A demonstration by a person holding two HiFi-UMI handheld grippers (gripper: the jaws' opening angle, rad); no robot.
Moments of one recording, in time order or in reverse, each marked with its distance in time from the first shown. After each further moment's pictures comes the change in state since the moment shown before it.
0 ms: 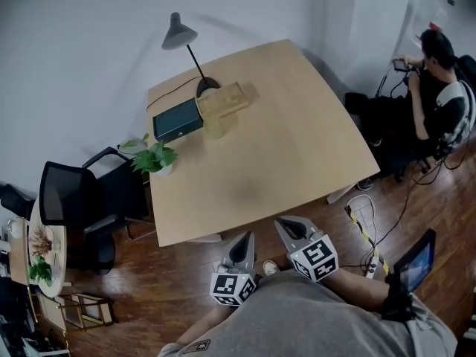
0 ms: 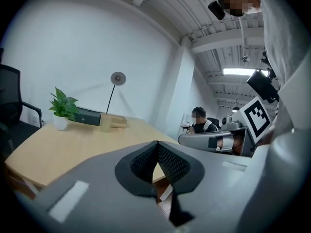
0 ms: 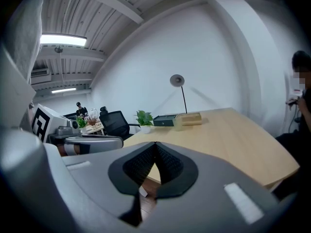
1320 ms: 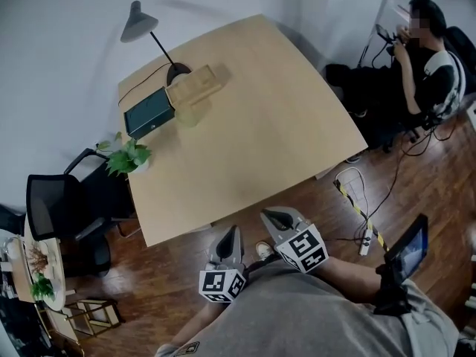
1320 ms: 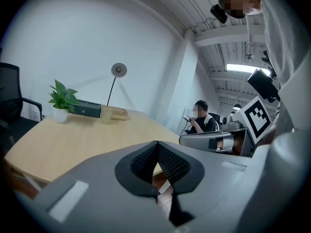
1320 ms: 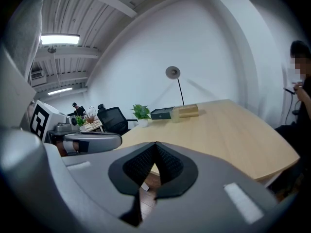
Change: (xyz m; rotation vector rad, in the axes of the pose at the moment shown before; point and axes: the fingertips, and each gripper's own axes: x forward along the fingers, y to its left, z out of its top) left arm 0.009 0.004 -0.016 -0.019 0.093 0.009; right arm 0.006 -0.010 -0.021 0.050 0.072 -0.009
